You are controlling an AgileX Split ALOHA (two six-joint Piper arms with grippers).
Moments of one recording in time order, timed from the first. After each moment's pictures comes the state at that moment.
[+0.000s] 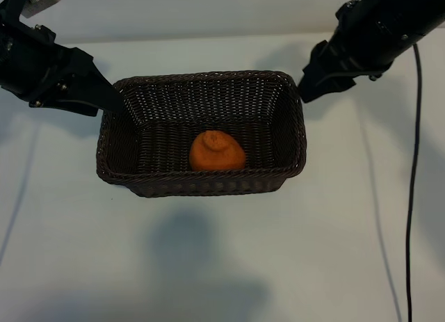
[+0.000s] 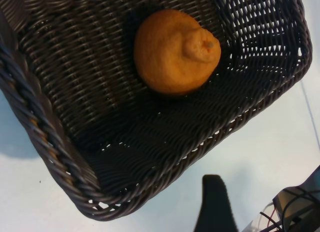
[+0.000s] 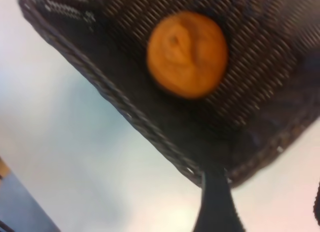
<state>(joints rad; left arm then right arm) -0.01 1.57 -1.26 -0.67 1.17 0.46 0.21 1.65 -1.45 0.44 1.11 -0.43</state>
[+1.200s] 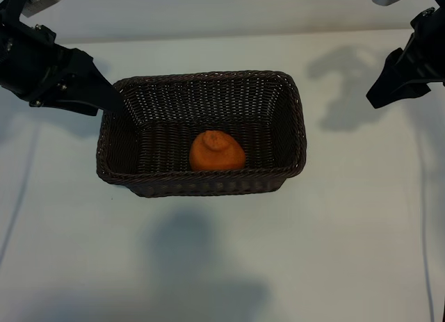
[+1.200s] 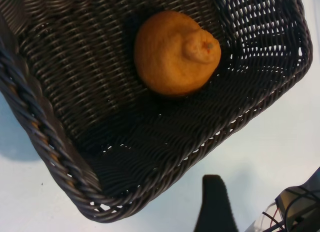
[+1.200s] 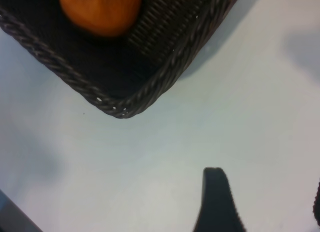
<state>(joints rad) -0.01 1.57 -1.26 -0.67 1.17 0.47 -0.01 1.58 -1.33 0.42 1.15 -0.59</state>
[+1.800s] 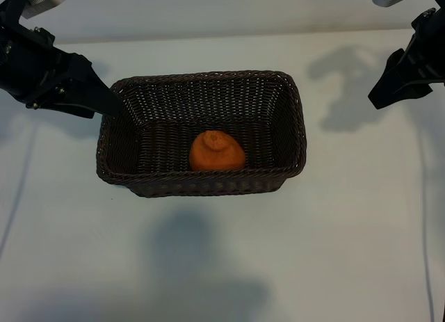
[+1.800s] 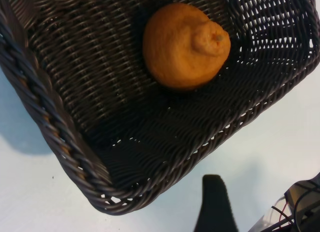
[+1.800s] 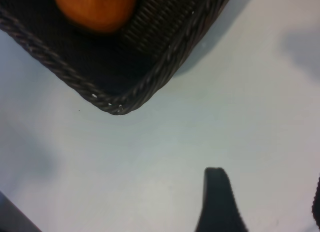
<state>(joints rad) -0.01 1.57 -1.26 -0.65 1.17 0.48 -0.01 1.58 -1.33 0.41 1.15 -0.59</state>
